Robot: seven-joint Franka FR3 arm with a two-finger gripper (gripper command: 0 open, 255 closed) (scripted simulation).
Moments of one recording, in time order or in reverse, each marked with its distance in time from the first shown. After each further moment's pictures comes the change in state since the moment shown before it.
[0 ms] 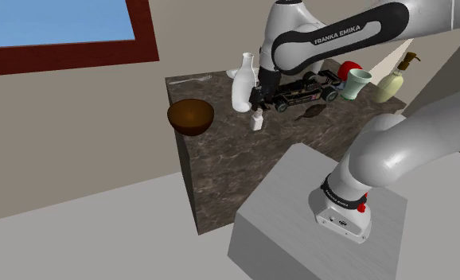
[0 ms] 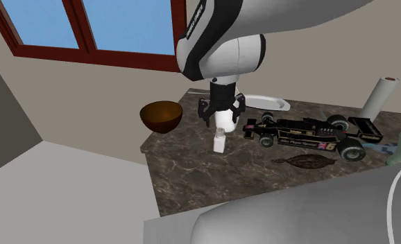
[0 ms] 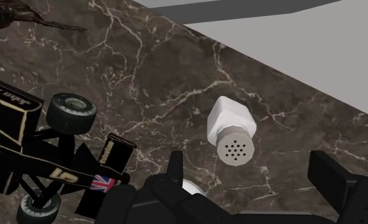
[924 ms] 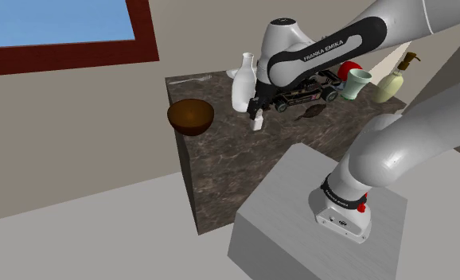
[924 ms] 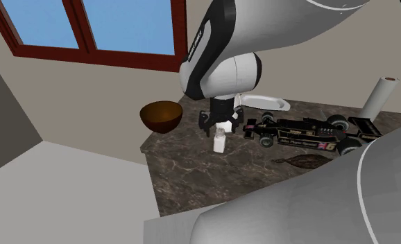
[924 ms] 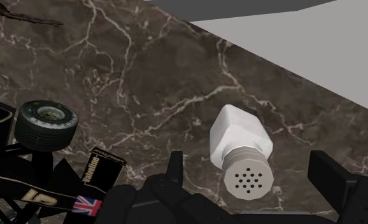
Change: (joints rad) arm -0.005 0.089 -0.009 -0.060 -0.011 0.150 0.003
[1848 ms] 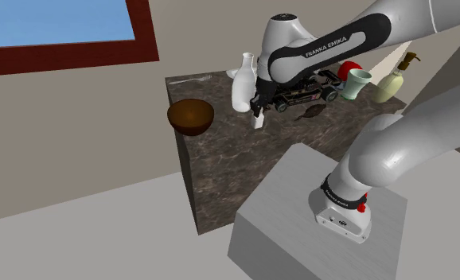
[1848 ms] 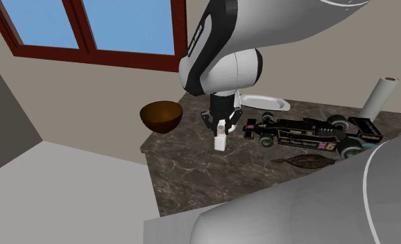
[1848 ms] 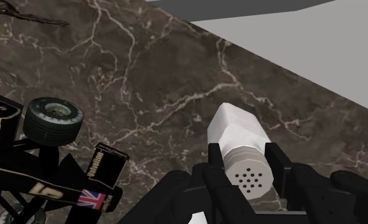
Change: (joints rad) arm 0.001 -0.019 0.001 0.015 0.002 -0.033 -0.002
